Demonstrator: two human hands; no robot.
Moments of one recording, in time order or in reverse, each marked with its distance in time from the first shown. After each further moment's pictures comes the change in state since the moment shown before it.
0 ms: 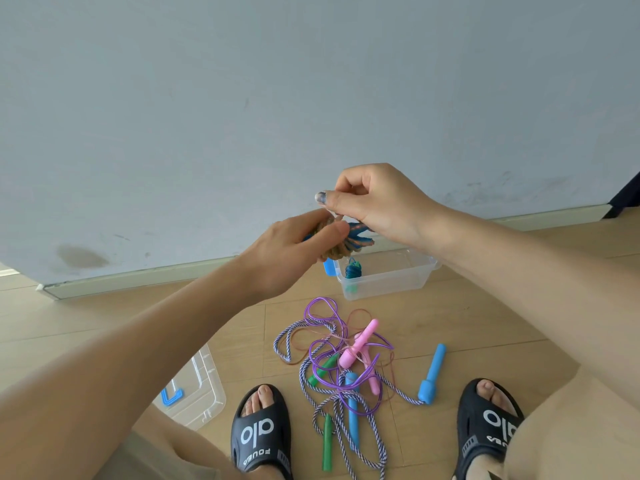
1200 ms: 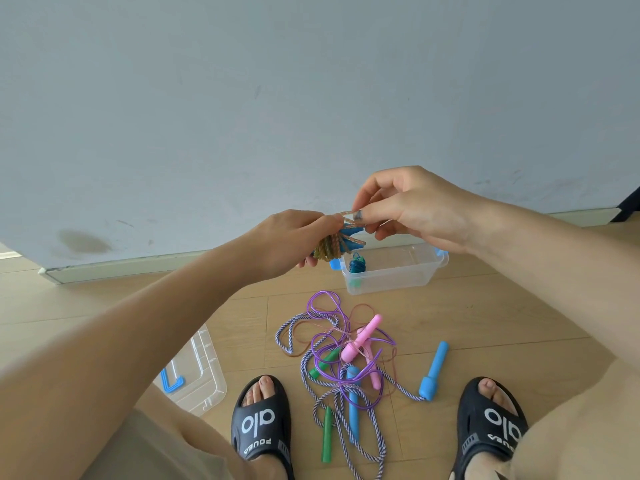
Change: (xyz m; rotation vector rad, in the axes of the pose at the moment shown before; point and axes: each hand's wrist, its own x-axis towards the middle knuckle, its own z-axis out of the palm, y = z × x) left_hand 0.007 -0.009 -0.012 0.065 -0.082 -0.191; right_hand -0.006 0.009 -0.011 0.213 -0.127 0.248
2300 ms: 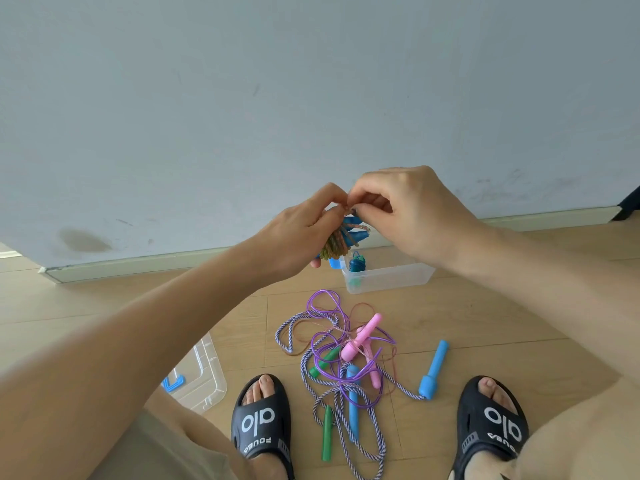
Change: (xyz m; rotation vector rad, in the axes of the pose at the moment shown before) left_hand -0.001 0.010 0.010 -0.039 0.095 0.148; right_hand -0.007 0.011 0.011 -0.624 0.260 -0.544
